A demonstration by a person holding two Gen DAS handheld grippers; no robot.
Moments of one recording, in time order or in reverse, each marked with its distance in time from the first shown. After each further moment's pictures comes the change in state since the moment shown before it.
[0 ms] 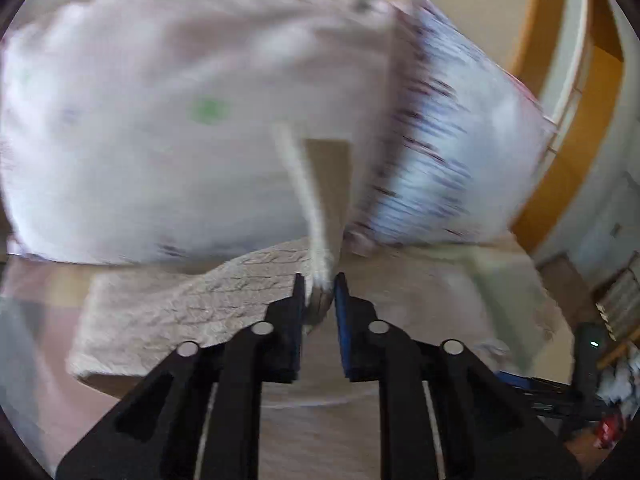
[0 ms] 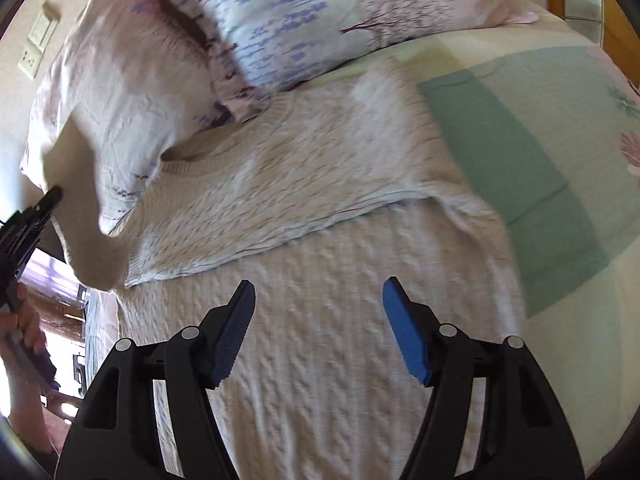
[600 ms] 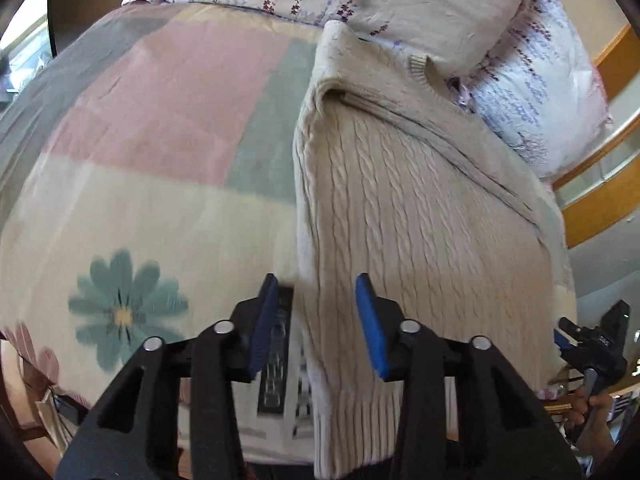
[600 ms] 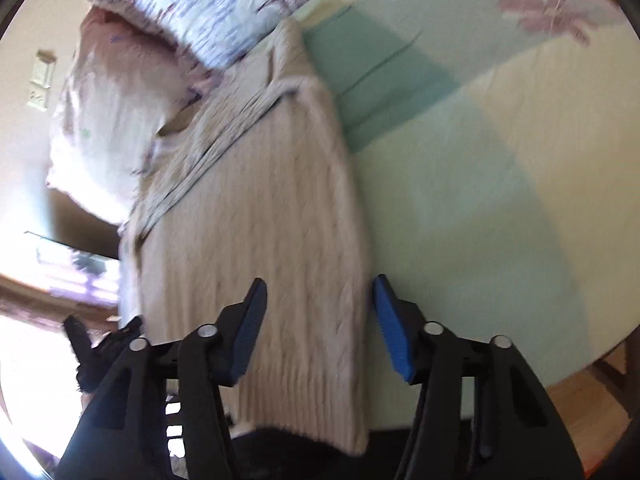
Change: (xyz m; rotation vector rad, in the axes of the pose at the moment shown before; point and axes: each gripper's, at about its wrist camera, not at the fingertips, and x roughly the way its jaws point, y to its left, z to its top) left arm -0.096 0.123 -0.217 -0.433 0.240 0.131; right arm -0.060 -0.103 -0.085 0.161 0.153 0.181
